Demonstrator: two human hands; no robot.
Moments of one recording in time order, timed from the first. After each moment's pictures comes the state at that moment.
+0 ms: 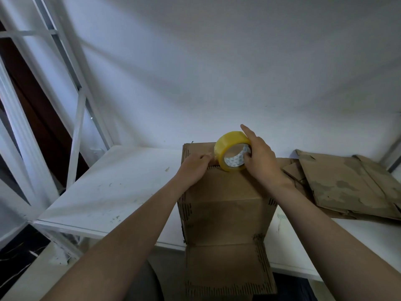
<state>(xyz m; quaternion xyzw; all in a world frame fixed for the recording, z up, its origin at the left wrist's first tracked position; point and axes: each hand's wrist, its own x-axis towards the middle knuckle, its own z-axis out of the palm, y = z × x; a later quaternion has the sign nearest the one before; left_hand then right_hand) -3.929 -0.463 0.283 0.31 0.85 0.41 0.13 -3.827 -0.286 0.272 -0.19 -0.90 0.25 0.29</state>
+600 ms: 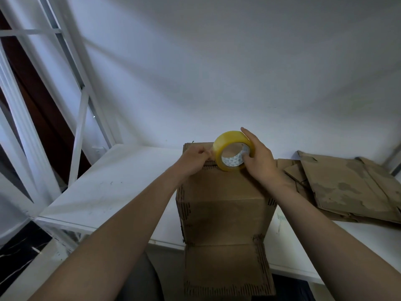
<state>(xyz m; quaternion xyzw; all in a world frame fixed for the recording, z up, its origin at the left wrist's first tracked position) -3.937 -0.464 0.300 0.30 0.83 0.44 0.19 -3.830 -0.282 0.266 -0.16 -0.87 0.34 0.30</state>
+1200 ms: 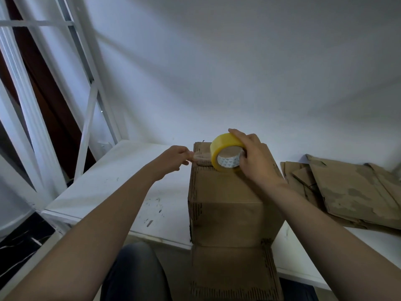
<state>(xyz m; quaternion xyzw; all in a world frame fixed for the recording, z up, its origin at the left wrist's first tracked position) -3.992 -0.533 0.296 0.26 0.82 0.45 0.23 -3.850 -0.322 0.282 -0.12 -0.93 0.23 0.27</state>
